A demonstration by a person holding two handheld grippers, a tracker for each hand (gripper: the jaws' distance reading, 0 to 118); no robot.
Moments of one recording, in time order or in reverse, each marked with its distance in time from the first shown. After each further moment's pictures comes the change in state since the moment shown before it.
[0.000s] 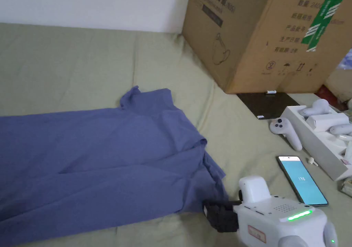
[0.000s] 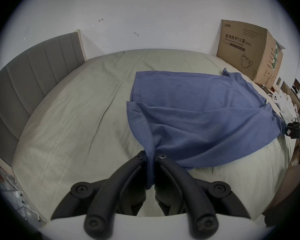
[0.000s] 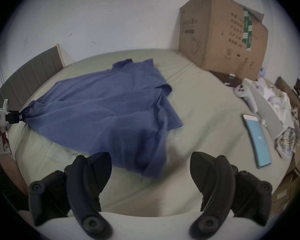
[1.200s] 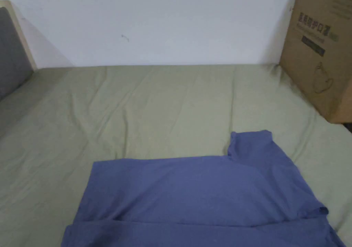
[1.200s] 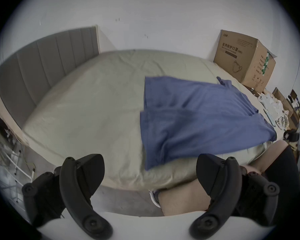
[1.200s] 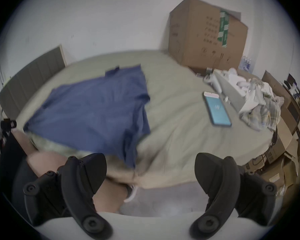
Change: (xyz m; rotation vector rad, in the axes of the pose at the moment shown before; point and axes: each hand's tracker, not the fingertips) left arm -0.015 -0.097 0.167 0.056 0.017 0.072; right arm 0.008 -0.075 0.173 0.111 -0.078 -0.039
